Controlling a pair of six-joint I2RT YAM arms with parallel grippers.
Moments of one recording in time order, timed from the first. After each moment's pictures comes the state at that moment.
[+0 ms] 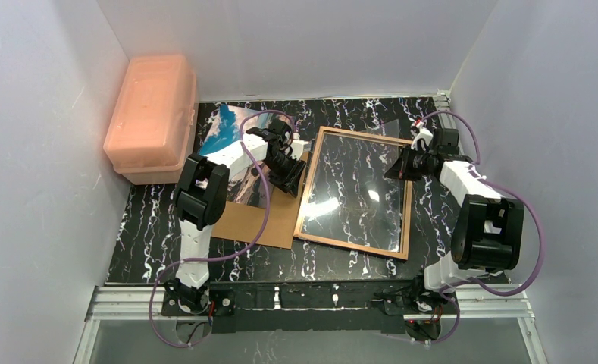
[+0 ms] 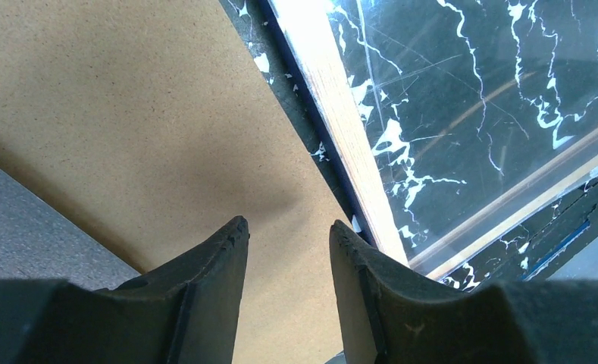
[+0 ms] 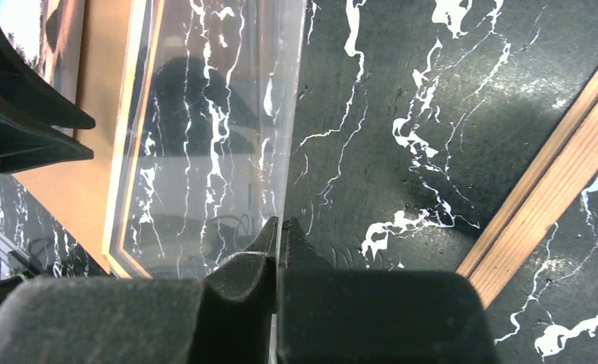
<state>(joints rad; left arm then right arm) -0.50 2.10 1.61 -0.84 0.43 0.08 -0.09 1.54 0.98 -0.36 -0.64 0.11</state>
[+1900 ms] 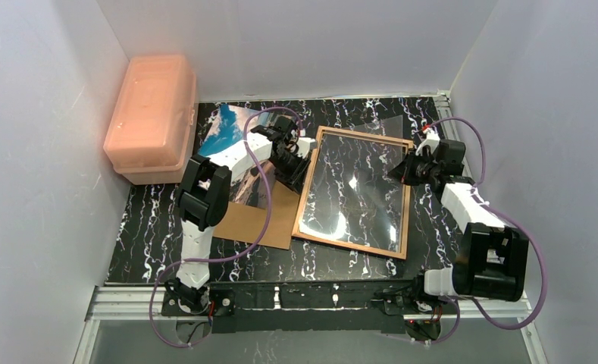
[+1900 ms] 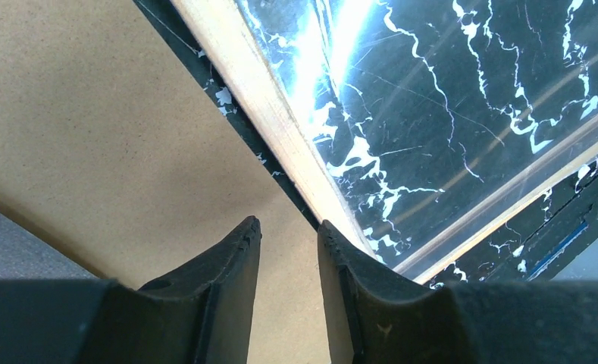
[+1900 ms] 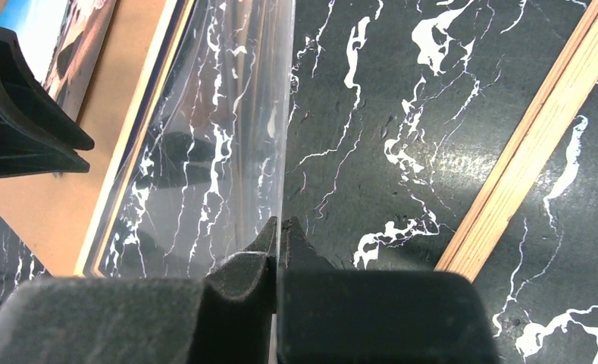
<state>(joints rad) -0.54 2.10 1.65 -0.84 0.43 0.08 -0.09 1.33 0.77 -0.12 -0.60 0.13</state>
